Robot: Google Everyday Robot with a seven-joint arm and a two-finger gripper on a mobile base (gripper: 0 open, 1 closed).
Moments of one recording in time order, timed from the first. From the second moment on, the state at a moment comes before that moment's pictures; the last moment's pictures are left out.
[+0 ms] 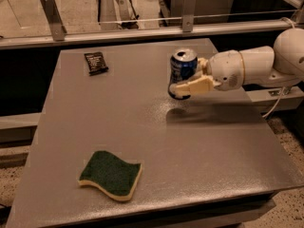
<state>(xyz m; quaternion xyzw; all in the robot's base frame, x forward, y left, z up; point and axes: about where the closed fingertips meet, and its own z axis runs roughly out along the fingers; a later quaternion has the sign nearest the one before) 0.552 -0.085 0.901 -0.52 0.60 0.41 0.45</state>
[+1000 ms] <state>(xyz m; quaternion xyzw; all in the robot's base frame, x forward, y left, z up) 0.450 -0.018 0.864 -0.57 0.54 0.47 0.39</state>
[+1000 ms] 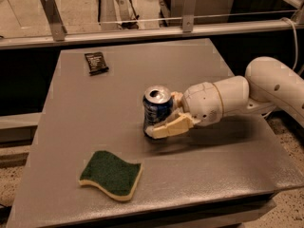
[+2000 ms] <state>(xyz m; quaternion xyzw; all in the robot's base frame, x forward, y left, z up) 0.394 0.041 0.848 -0.62 0.50 0.50 0.34</state>
